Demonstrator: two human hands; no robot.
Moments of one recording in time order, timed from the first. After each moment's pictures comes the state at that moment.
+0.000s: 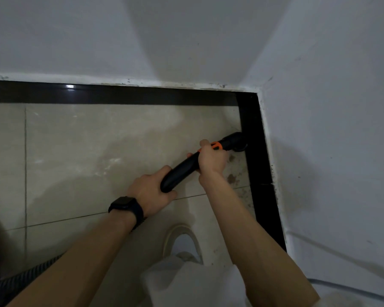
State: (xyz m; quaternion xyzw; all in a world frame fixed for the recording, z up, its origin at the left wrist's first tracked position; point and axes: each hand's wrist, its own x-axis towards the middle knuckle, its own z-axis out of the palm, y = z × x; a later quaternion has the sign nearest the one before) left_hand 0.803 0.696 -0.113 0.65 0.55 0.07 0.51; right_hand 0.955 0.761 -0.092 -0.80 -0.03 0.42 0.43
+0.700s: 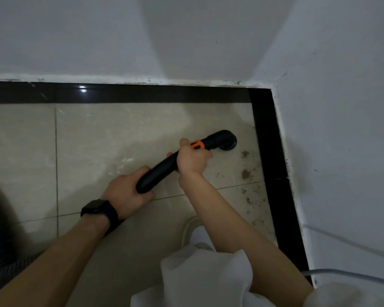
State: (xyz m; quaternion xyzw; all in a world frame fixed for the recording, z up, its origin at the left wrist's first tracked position) left_hand 0.710 0.676 -0.111 0.64 0.58 0.06 0.50; right_hand 0.867 0.742 -0.081 -0.78 -0.04 0.48 0.40
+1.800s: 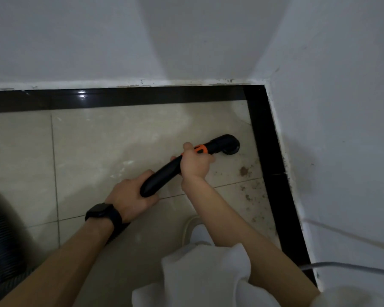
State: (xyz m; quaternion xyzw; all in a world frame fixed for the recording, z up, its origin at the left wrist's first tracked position) left_hand 0.722 0.674 -0.106 0.65 0.57 0.03 0.50; right_hand 0.881 0.732 -0.083 -0.78 -0.01 0.47 0.42
